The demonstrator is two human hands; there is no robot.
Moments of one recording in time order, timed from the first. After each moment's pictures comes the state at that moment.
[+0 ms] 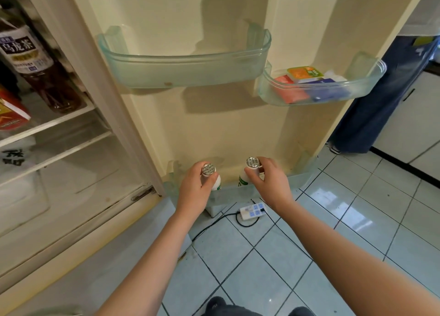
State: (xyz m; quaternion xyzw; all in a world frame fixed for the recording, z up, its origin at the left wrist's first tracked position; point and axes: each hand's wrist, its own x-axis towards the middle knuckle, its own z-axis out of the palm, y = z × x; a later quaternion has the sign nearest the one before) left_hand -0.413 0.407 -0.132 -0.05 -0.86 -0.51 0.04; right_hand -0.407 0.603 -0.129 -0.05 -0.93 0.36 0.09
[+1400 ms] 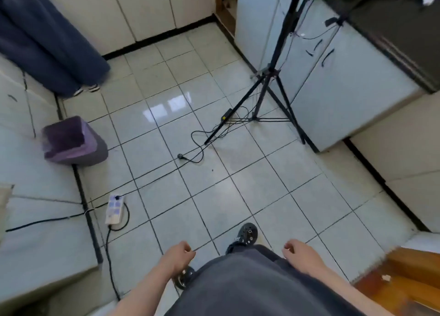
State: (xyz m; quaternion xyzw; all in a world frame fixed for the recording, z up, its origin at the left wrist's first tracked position) left_hand -0.169 0.654 -0.333 -0.44 -0.72 0.16 -0.51; right_hand 0.166 0.691 -0.310 -0.69 -0.55 0.41 -0.21
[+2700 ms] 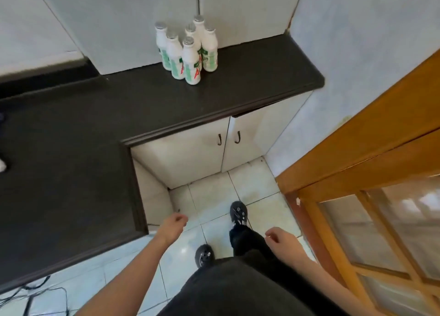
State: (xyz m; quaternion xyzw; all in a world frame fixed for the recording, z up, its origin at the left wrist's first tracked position) left_hand 0.589 1.195 -0.311 -0.76 -0.34 0.29 -0.47; right_hand 0.627 0.892 -0.278 -0.90 0.03 0.40 0.20
